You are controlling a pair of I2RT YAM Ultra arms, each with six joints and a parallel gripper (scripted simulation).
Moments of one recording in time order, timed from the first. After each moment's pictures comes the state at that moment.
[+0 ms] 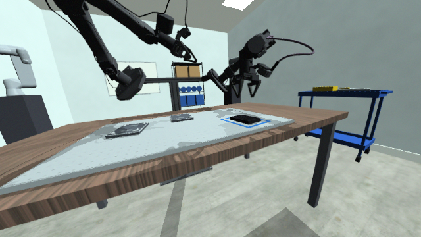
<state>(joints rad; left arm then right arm) -0.58 2.11 1.69 -0.75 -0.93 -0.48 1.32 2.11 0.84 0.44 0.84 -0.43</state>
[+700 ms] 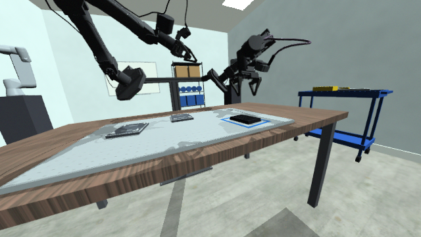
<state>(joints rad) -0.60 2.00 1.47 -0.45 -0.98 -0.22 1.32 2.11 0.84 0.44 0.84 -0.43</state>
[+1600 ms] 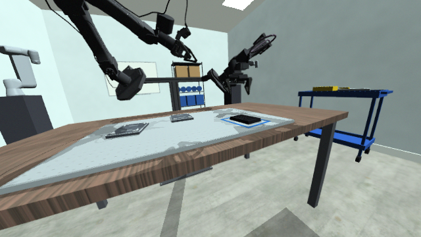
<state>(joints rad) -0.60 1.77 0.73 0.62 -0.81 0.57 1.32 2.11 0.84 0.44 0.84 -0.43</state>
